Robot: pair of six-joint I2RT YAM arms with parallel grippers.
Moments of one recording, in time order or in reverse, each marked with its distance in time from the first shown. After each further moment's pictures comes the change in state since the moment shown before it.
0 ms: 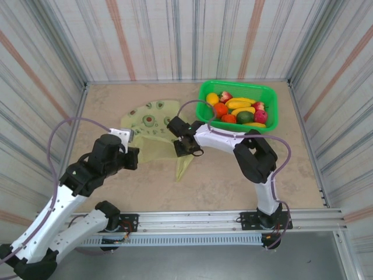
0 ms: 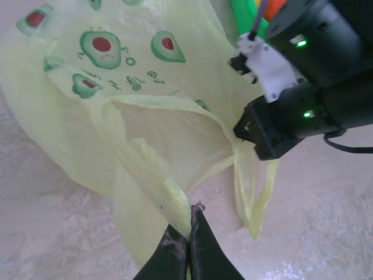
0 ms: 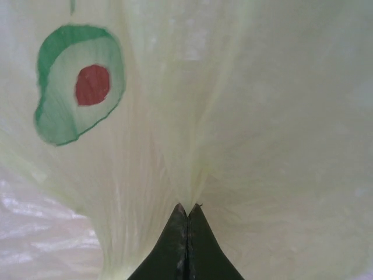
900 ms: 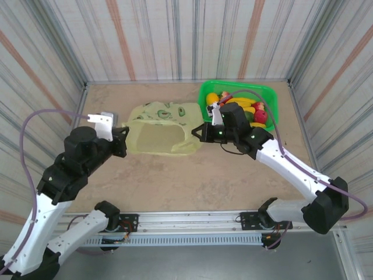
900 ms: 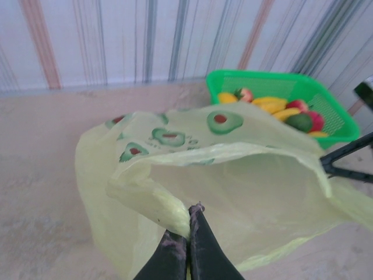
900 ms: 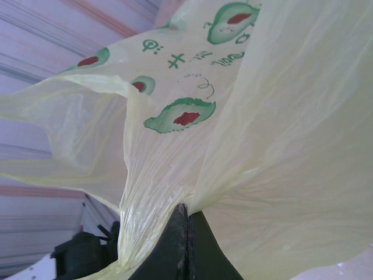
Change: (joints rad) left arm 0.043 0.024 0.265 0.069 0.000 0.122; right arm -0.186 -0.748 -0.374 0.326 -0.438 0.181
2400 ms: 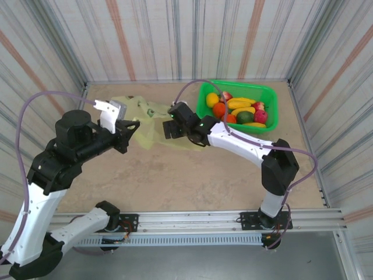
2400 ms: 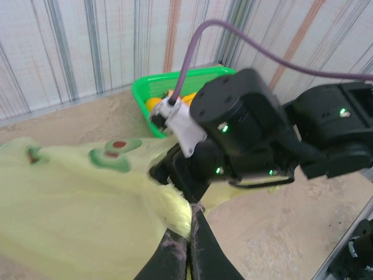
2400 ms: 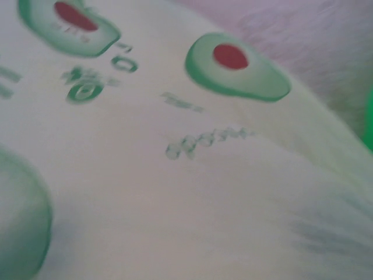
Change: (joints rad) left arm 0.000 0.138 0.258 -0.129 0.259 0.115; right arm 0.223 0.524 0.404 -0.127 0.649 -0.253
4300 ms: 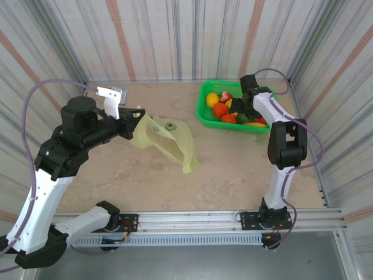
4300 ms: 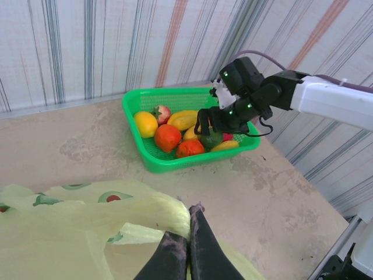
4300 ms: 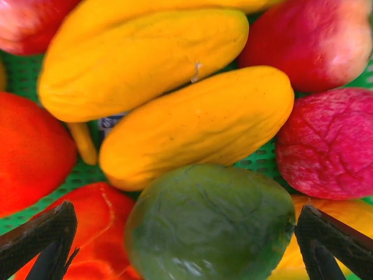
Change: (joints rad) left arm 0.020 0.117 0.083 0.073 0.038 -0.135; right arm -0.729 0.234 0.135 -0.277 -0.129 -0.100
